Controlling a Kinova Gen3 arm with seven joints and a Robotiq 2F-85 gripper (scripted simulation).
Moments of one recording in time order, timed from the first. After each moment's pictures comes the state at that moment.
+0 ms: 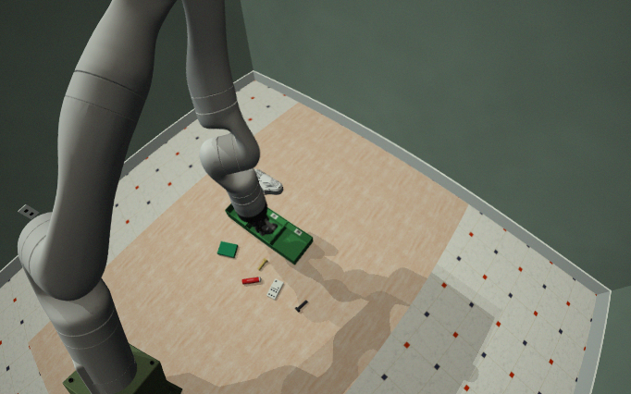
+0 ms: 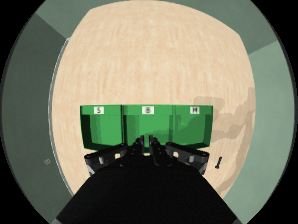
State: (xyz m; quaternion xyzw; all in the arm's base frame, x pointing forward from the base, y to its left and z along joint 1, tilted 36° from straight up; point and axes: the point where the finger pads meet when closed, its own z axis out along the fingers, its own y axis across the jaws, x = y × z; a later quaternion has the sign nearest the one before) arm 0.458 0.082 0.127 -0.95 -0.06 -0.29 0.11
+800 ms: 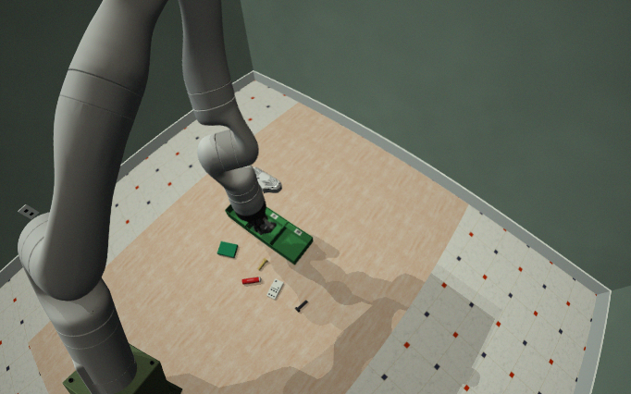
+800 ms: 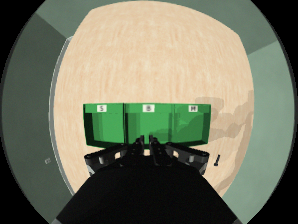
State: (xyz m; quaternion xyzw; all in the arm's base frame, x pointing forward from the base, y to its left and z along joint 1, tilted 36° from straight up) arm 0.451 0.081 0.133 -0.95 -0.06 -0.29 0.11
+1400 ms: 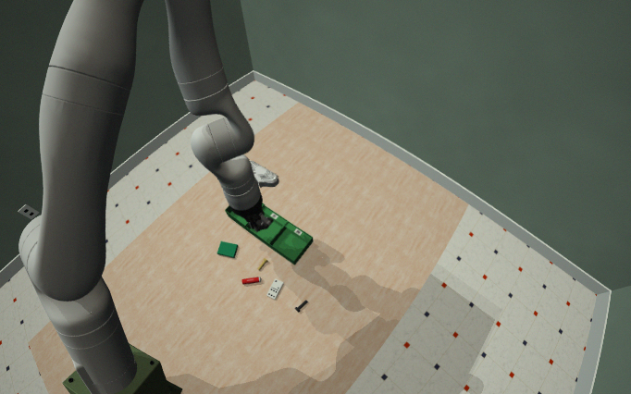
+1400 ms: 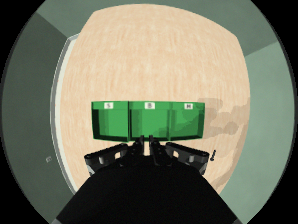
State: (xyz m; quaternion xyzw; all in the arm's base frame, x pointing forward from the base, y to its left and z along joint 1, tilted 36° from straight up) arm 0.432 0.076 0.152 -0.95 -0.06 -0.29 0.11
